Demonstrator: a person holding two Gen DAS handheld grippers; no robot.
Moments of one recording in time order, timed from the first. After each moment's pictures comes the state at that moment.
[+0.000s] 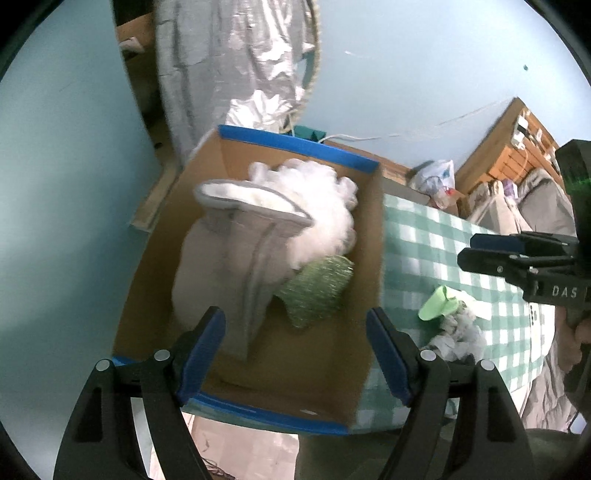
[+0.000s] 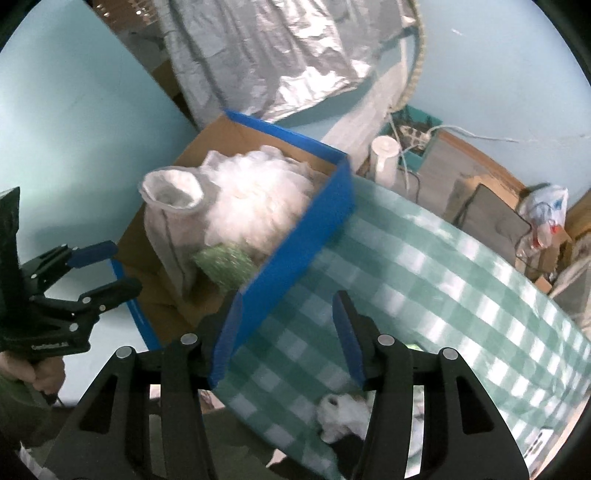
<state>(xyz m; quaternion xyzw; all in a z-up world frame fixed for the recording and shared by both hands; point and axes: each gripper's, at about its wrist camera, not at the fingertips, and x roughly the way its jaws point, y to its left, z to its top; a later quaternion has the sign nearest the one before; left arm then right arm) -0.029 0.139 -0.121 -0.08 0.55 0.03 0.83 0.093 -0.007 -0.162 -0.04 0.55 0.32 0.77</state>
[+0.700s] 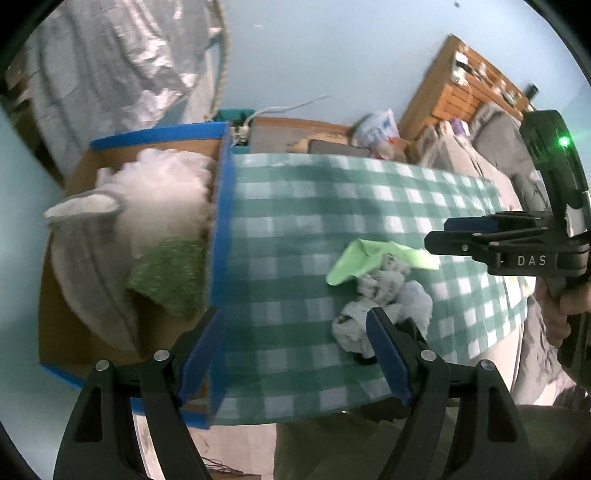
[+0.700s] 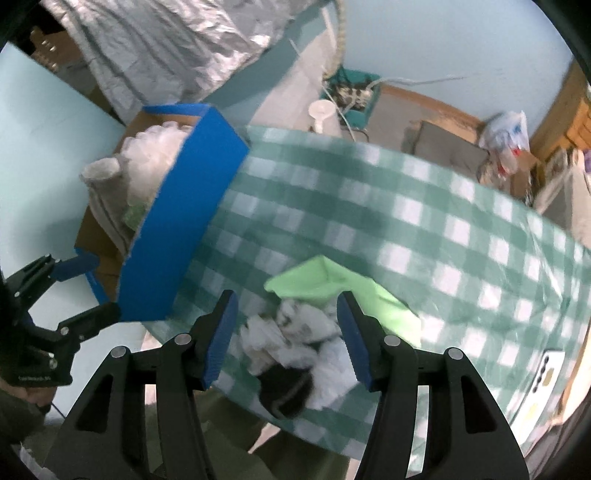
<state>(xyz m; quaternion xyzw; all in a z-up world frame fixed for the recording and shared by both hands) -0.019 0.009 -0.137 -0.02 0.58 -0.08 0.81 0.069 -0.134 -0.196 0.02 0.60 0.24 0.76</state>
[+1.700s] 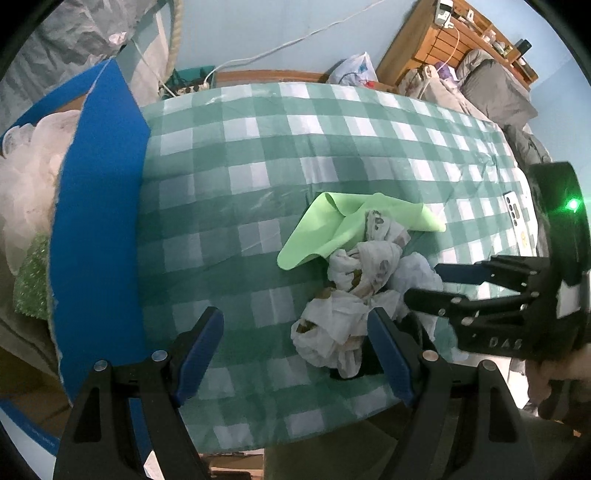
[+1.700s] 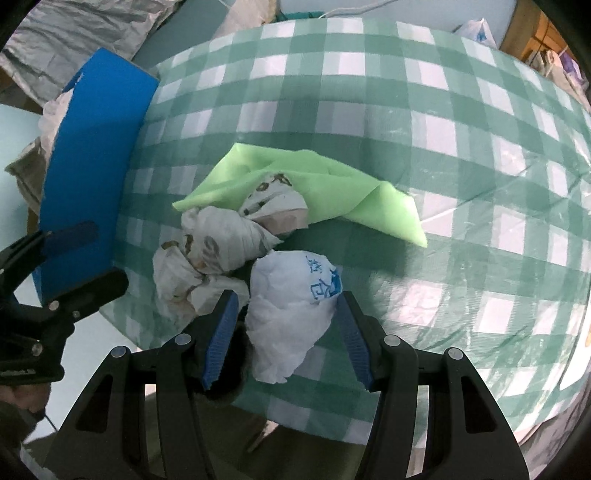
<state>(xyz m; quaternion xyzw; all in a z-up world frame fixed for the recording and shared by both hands) 0.014 -0.046 -0.223 0.01 0.65 -0.13 0.75 0.039 -0.168 -0.307 0.08 0.67 0.17 0.71</state>
